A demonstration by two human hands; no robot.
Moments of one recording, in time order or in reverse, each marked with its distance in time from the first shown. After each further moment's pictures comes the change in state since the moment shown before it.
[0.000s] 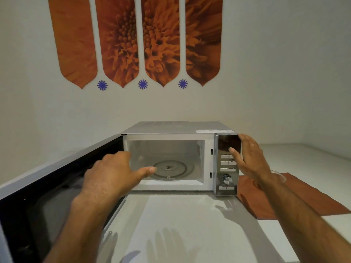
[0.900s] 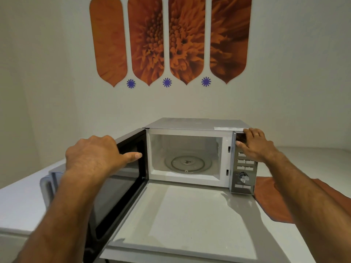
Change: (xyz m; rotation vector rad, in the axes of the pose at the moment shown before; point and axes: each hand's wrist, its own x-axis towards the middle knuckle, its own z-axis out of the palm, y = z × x) left_hand -0.041 -0.013 -0.070 0.328 0.043 -0.268; right_hand 0.053 -0.017 -0.001 -0.315 -0.348 -0.009
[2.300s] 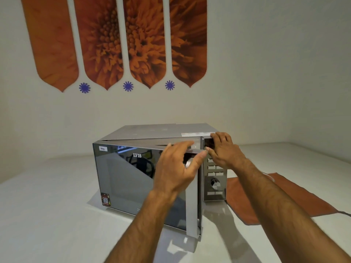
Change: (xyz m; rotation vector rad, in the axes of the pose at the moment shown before) left_hand 0.019 0.223 0.105 -1.113 0.288 0.790; right_hand 0.006 0.004 0.014 -0.010 0.105 -0.001
